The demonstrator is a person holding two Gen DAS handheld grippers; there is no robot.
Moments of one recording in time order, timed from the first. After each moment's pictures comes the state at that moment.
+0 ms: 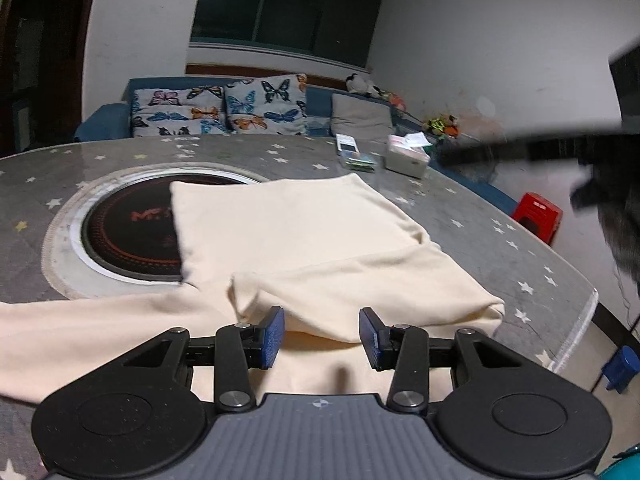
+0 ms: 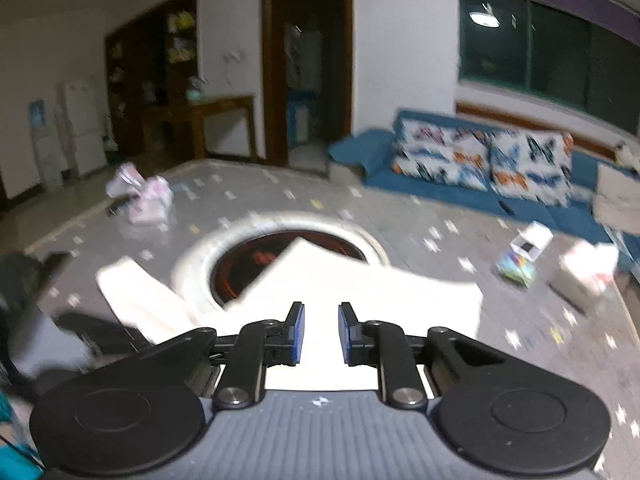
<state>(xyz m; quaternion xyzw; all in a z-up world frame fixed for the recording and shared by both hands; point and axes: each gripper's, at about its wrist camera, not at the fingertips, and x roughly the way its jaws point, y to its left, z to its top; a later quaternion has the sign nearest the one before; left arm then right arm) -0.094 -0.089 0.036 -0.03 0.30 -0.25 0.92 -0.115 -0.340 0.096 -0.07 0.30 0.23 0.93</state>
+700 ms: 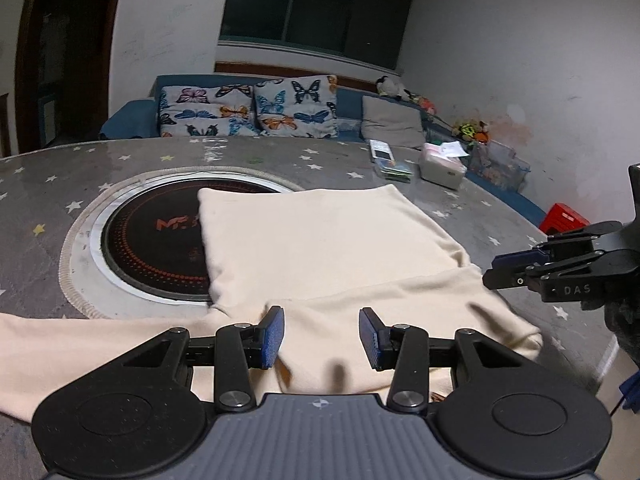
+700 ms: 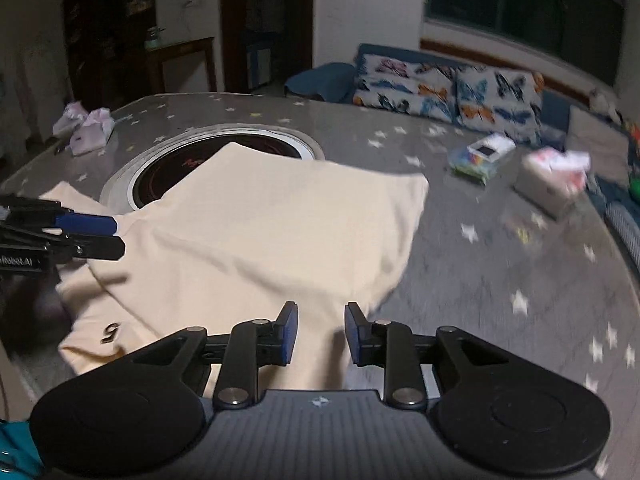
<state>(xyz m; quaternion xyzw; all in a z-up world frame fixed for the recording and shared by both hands) -0.066 -0.085 0.035 -0.03 0.31 -0.20 0.93 -0.097 -0.380 0.026 -0.10 0.36 0.19 0.91</state>
